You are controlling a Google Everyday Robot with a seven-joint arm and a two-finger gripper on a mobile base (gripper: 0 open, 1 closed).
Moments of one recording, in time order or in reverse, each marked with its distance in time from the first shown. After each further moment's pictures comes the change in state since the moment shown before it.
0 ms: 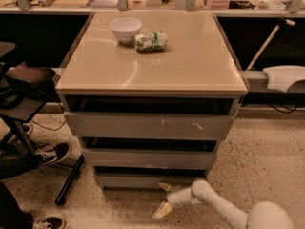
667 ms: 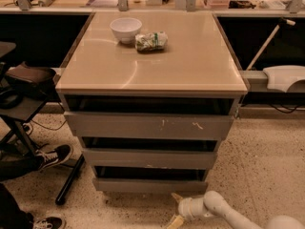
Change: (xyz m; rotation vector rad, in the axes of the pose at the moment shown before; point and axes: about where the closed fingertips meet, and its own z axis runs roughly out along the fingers) arm 0.063 0.041 -0.045 0.004 0.049 0.085
